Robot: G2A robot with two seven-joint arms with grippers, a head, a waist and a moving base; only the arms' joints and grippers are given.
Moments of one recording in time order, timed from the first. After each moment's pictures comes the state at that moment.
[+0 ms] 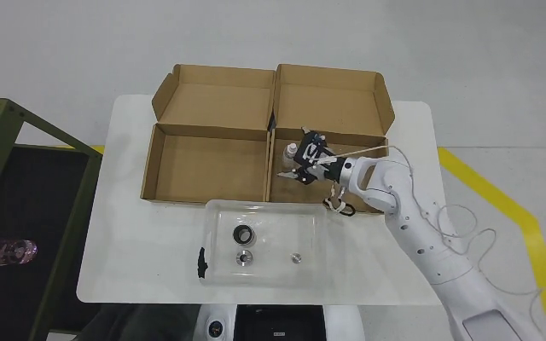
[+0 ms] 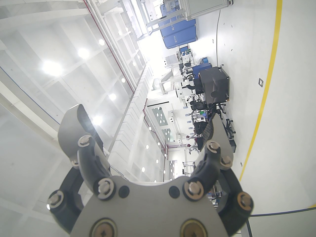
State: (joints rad) left arm -0.19 -0.18 -0.57 -1.44 2.04 -0.23 0.13; right arm -0.90 -1.17 1.00 -1.51 -1.18 -0.65 0.29
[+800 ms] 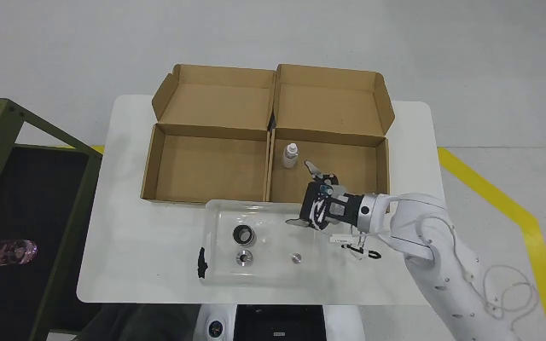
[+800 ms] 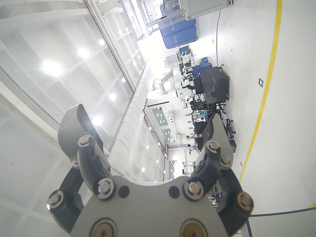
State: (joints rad) left arm -0.19 -0.18 -0.57 -1.44 2.04 -0.23 0.13; right arm -1.22 -1.09 1.18 -2.02 -1.19 -0.77 0.56
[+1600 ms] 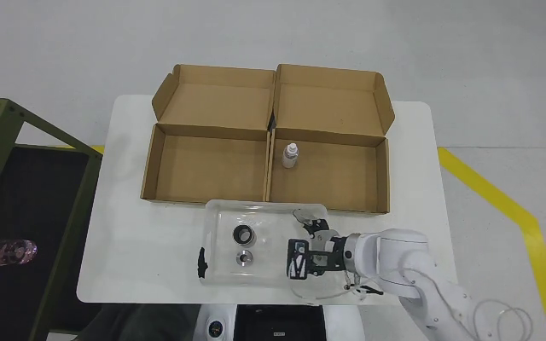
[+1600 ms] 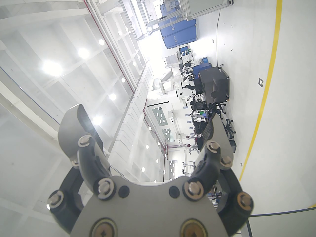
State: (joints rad) left arm -0.19 -0.18 -0.57 -1.44 2.04 -0.23 0.13; right arm -1.36 -1.06 1.09 -2.12 -1.32 -0.87 0.75
